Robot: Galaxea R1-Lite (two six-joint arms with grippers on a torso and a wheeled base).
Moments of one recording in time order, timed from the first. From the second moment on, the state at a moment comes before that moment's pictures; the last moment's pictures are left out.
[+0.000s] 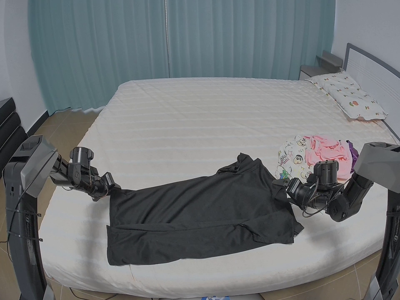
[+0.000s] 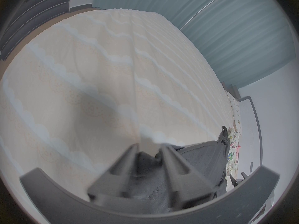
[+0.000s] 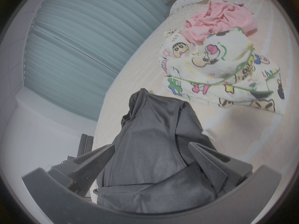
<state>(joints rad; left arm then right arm) 0.12 2.48 -1.45 -0.12 -0.41 -0.50 0.16 2.28 -0.79 -0.97 0.24 0.81</state>
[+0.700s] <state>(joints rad) 0.12 2.44 -1.39 -0.12 -0.42 -0.55 0.15 2.54 -1.46 -0.63 0.23 0.49</state>
